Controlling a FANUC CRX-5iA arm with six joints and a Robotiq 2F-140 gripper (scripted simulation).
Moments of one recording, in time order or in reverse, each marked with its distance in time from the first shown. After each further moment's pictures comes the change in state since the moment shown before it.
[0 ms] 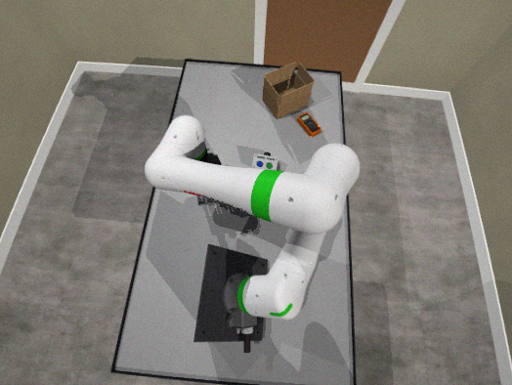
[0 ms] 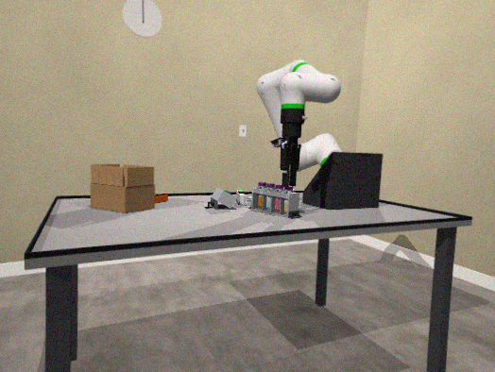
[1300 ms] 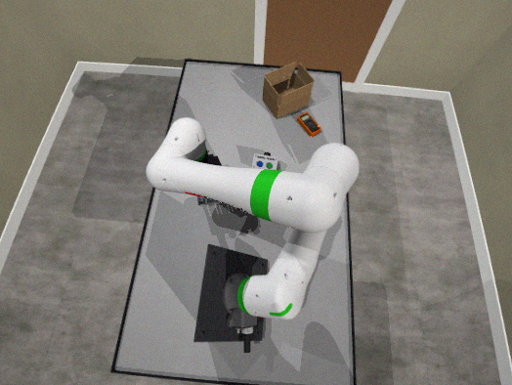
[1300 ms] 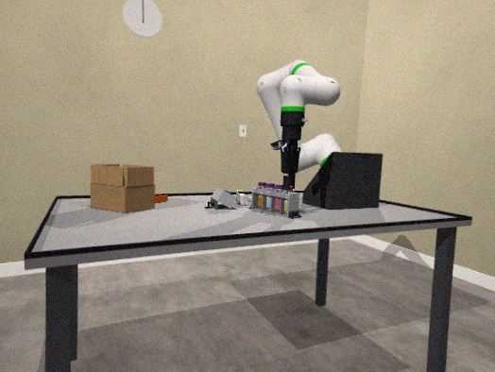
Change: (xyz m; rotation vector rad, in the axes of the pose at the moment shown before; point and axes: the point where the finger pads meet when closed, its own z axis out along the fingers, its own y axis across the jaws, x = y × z) arm 0.000 0.000 0.010 0.000 0.000 0.000
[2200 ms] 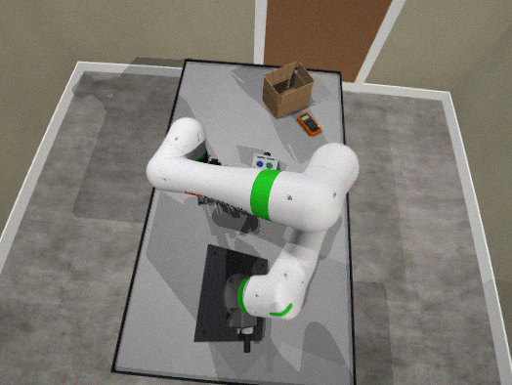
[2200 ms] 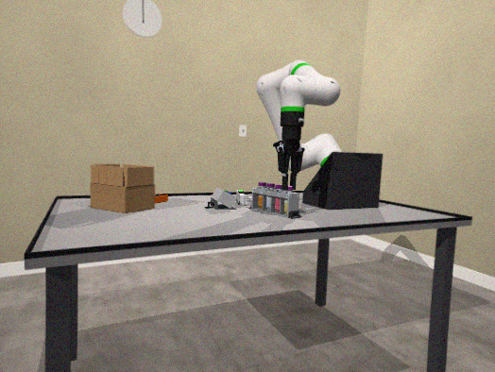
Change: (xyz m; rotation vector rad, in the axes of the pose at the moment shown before) arm 0.000 0.000 0.001 -0.002 -0.001 0.382
